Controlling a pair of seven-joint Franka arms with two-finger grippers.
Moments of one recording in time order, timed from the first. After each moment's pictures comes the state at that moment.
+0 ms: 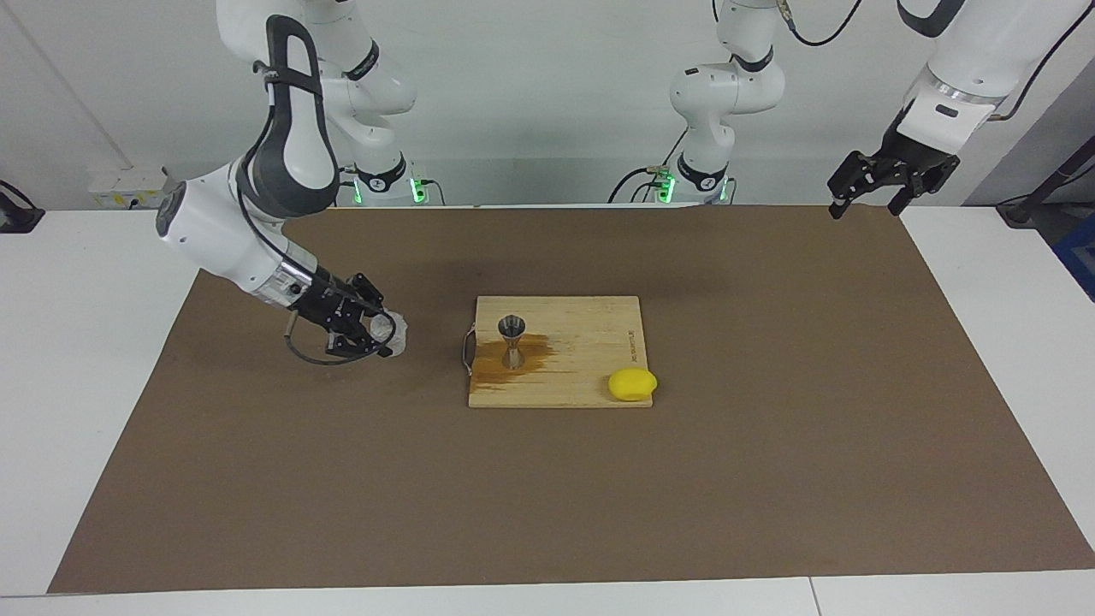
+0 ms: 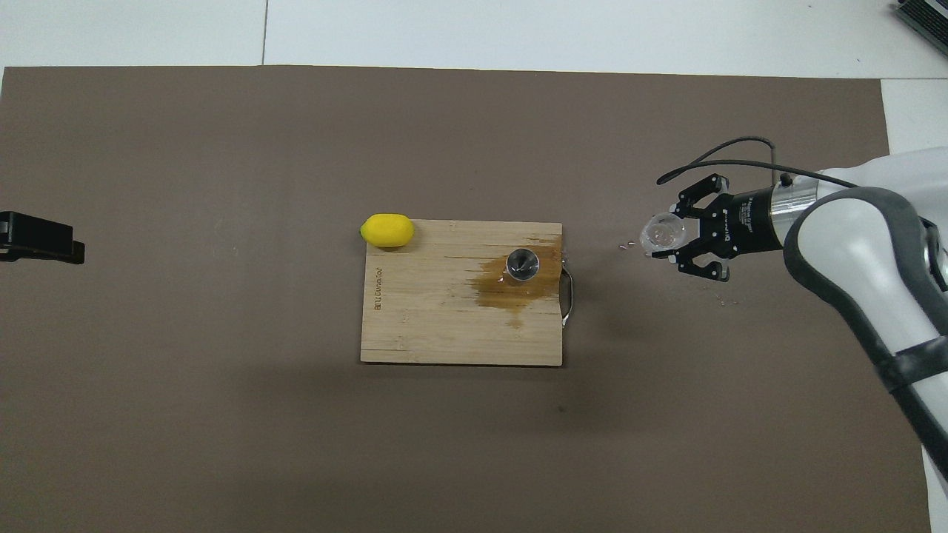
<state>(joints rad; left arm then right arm) 0.05 -0.07 -0.06 -1.59 -0.04 1.52 -0.02 0.01 0.14 0.08 -1.91 0.53 2.07 1.47</state>
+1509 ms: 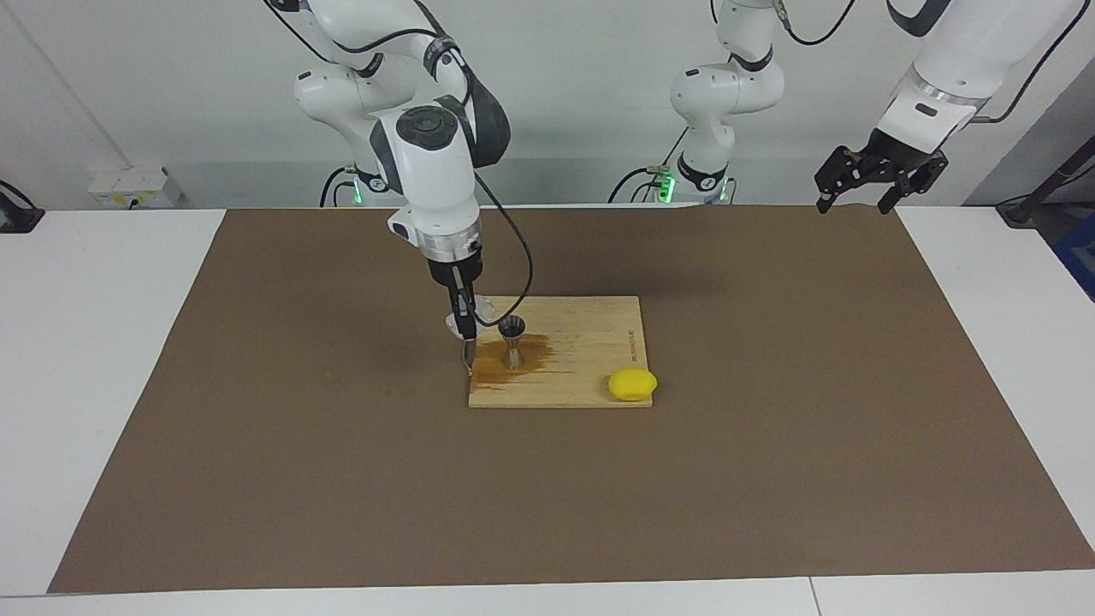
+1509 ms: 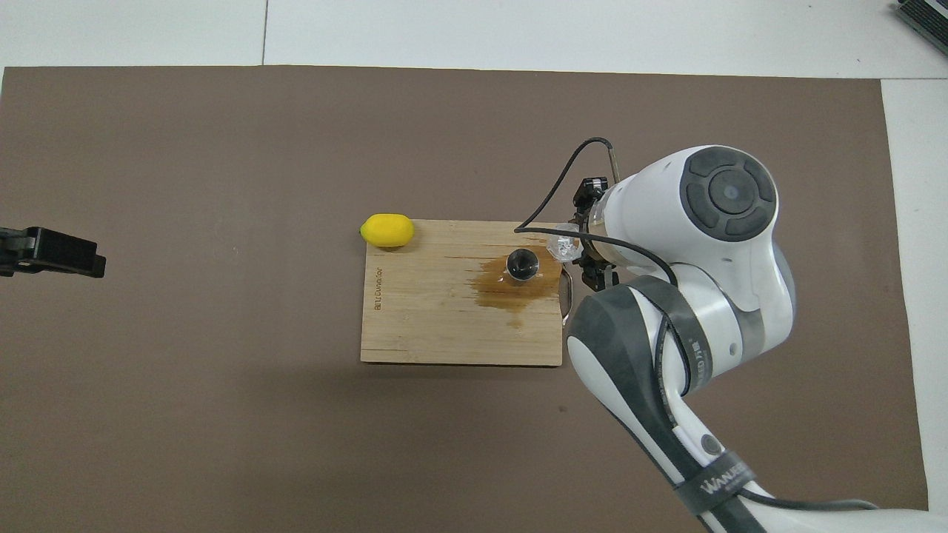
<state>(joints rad) 0.09 -0.07 -0.11 -1.60 -0.04 1.50 0.04 0.35 0.18 0.08 -1.81 -0.08 2.10 1.86</state>
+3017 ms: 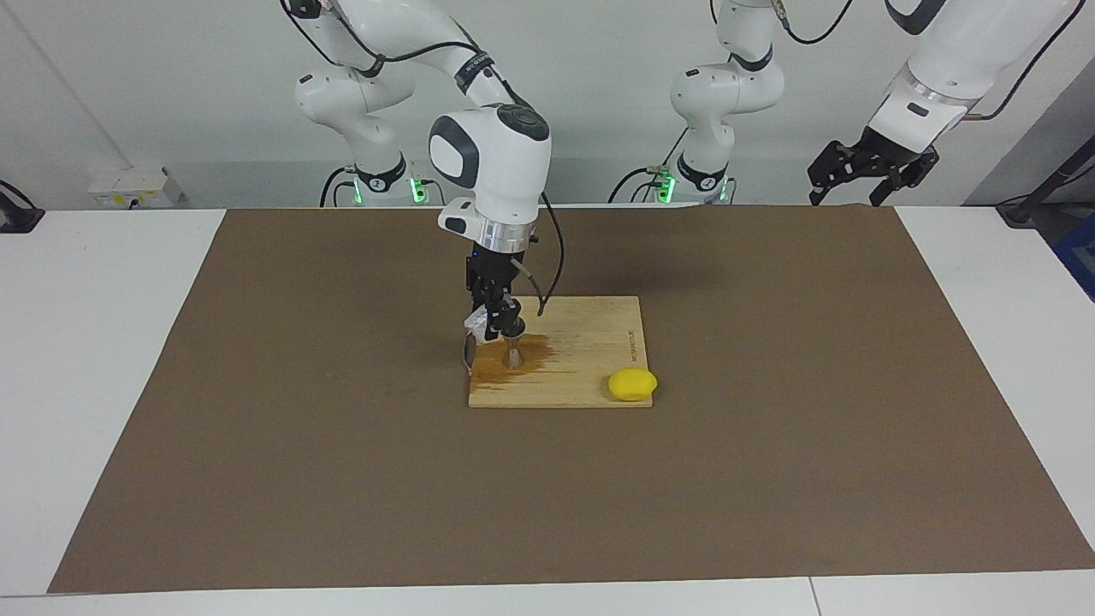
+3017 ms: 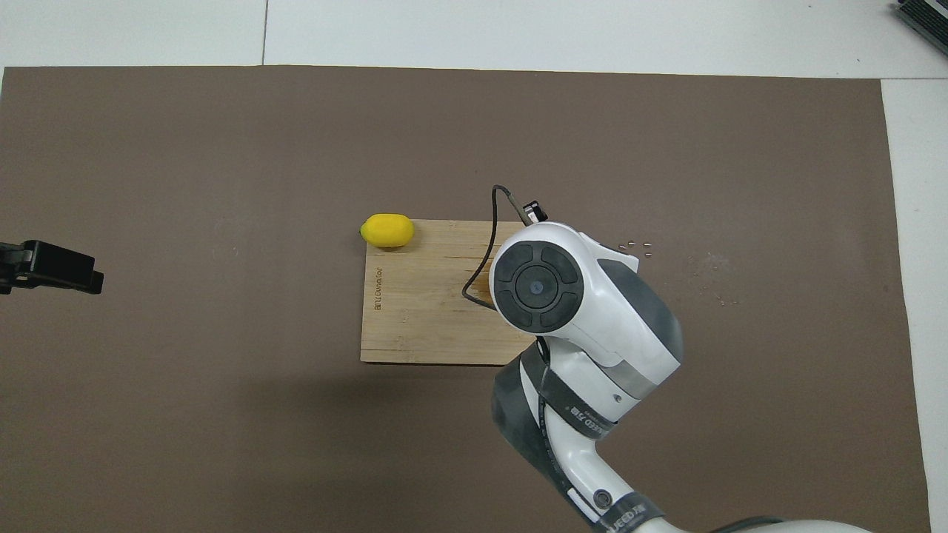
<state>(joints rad) 0.09 -0.08 -0.12 -1.60 -0.04 1.43 0.03 0.48 0.22 0.08 -1.80 -0.37 2.10 1.89</state>
